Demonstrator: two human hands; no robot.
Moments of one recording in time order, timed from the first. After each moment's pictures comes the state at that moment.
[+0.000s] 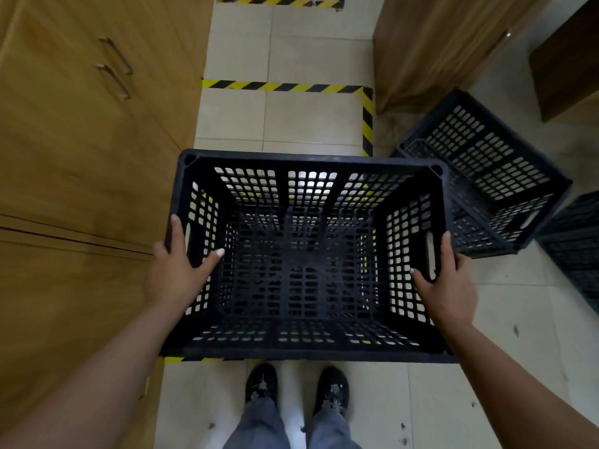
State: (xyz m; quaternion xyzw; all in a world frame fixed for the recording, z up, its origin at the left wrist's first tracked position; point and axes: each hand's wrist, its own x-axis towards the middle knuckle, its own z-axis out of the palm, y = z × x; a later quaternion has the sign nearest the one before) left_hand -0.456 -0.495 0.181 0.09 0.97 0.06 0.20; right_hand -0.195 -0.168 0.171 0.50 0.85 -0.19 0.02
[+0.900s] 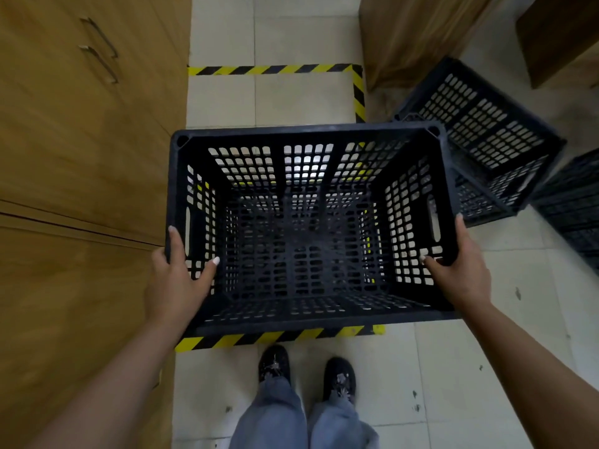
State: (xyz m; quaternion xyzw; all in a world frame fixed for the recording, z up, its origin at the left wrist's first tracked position) left_hand -0.412 -0.545 0.177 0.14 0.96 0.13 0.19; right_hand -0.157 -0.192 0.172 0.52 0.82 -0.24 -0.01
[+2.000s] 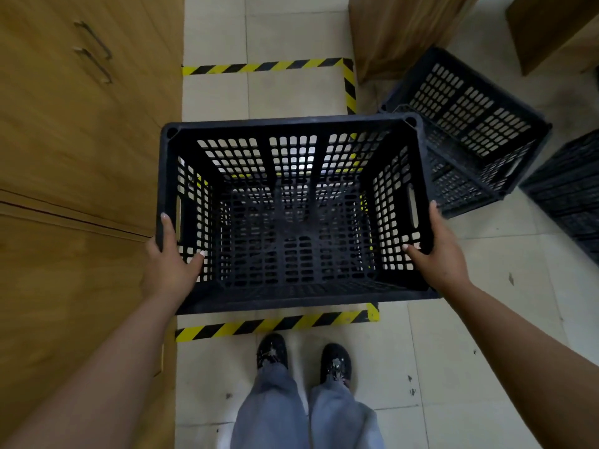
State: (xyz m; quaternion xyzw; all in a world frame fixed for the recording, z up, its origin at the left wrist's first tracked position) left_hand -0.403 -0.538 0.182 0.07 0.96 0.11 0.23; right_hand -0.135 -0.193 0.177 0.46 0.83 -0.32 0.00
